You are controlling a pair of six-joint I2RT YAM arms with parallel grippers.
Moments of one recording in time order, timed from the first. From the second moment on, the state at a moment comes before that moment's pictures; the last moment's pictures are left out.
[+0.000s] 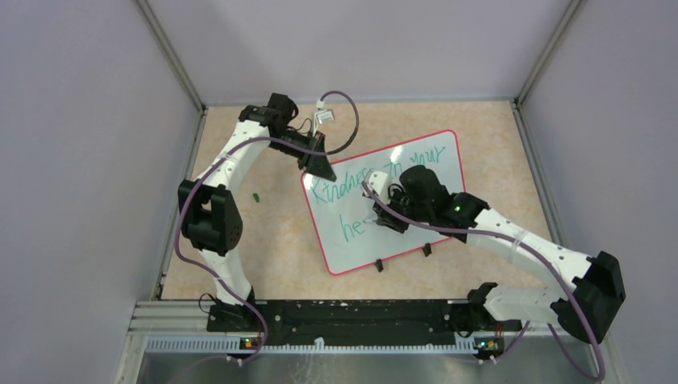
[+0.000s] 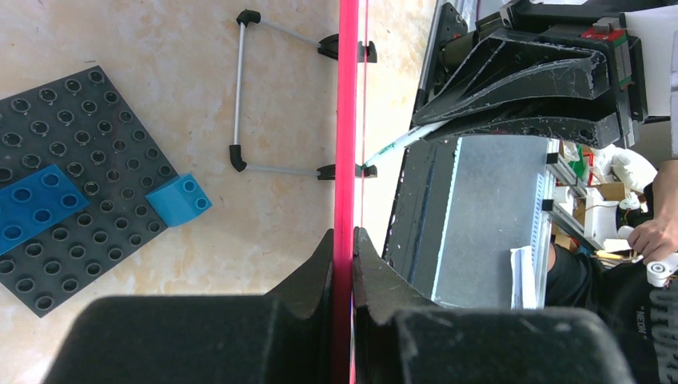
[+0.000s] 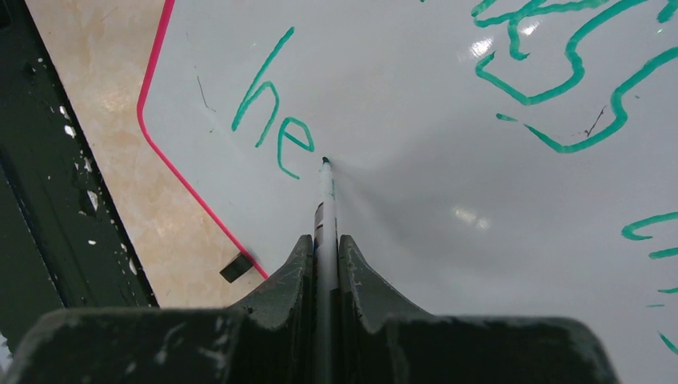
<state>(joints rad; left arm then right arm) -0.27 1.86 1.73 -1.15 1.09 0.43 0.81 1.16 0.95 -0.49 -0.21 -0.29</state>
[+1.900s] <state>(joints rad) -0.27 1.86 1.73 -1.15 1.08 0.43 0.79 1.15 0.91 -0.52 -0.27 -0.31</state>
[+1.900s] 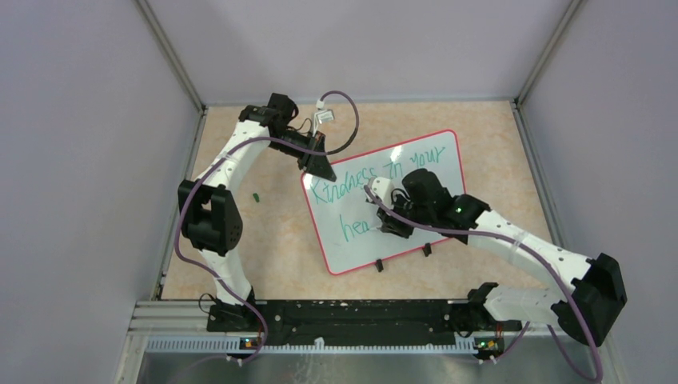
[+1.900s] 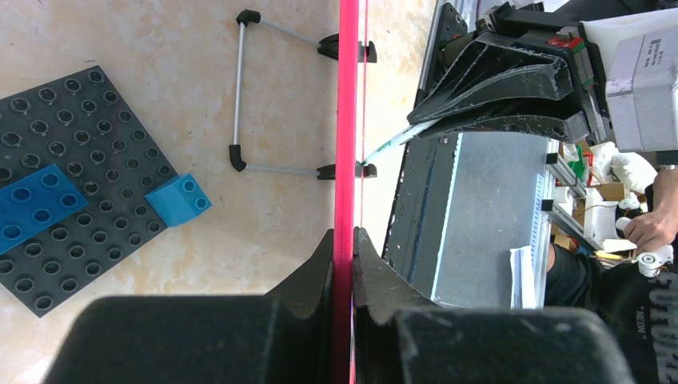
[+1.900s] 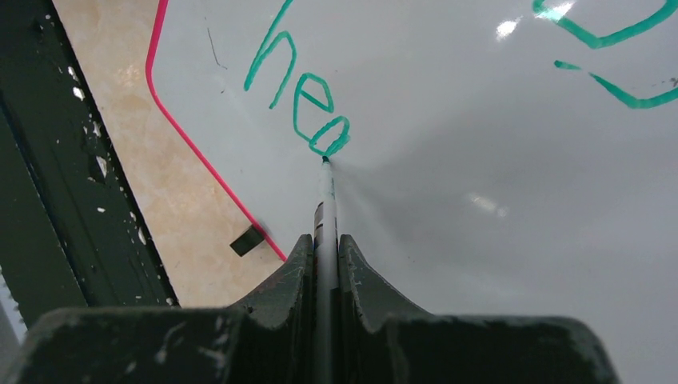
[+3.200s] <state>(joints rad) -0.27 1.86 1.73 -1.15 1.08 0.43 0.78 1.12 0.95 -0.52 -0.18 -0.34</state>
